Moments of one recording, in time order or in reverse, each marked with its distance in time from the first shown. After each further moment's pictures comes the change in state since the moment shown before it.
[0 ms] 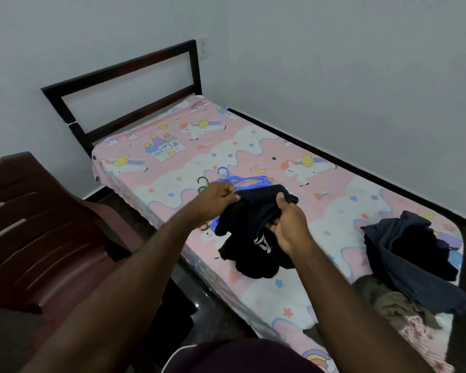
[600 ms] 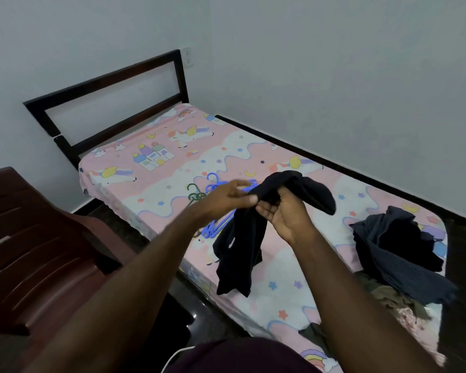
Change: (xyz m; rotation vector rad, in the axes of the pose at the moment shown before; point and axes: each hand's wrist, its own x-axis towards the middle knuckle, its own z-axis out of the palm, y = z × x) left_hand 0.001 0.049 0.027 -0.300 -0.213 -0.008; right_hand -0.017 -0.043 -0.003 0.043 -0.089 -0.047
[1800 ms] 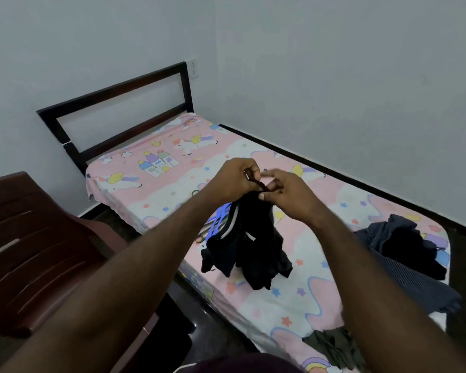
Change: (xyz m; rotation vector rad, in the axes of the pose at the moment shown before) left_hand 0.015 0.048 -0.009 0.422 0.225 0.329; right_hand -0.012 -0.046 0.013 -1.050 -0.282 -0.455
